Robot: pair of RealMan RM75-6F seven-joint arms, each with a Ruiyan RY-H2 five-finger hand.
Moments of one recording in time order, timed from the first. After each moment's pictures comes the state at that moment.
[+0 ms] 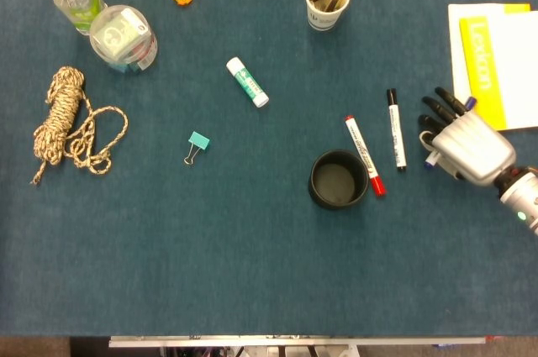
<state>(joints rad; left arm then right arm) -0.06 -1.09 -0.08 -1.60 1.38 1.50 0.07 0.51 -1.55 -0.10 -1.06 -1.70 1.09 -0.14</state>
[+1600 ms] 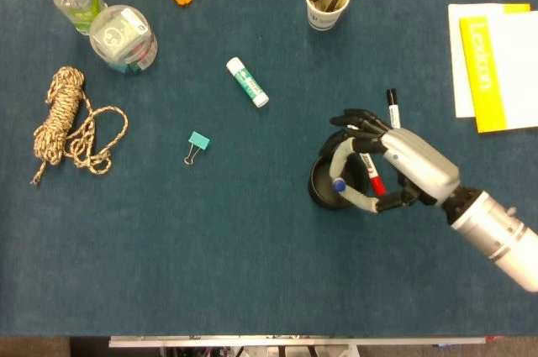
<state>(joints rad) -0.03 -1.06 -0.08 -1.66 1.40 1.55 0.11 0.58 -1.32 0.01 -1.85 -1.58 1.05 0.48</state>
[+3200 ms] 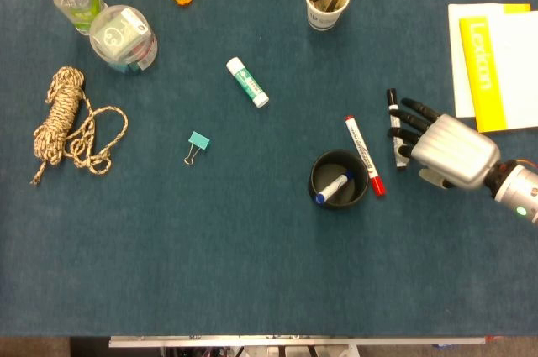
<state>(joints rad) -0.02 -1.07 -0.08 -1.64 1.38 1.53 0.09 0.64 -1.39 -0.13 -1.25 -1.85 1.01 0.00</state>
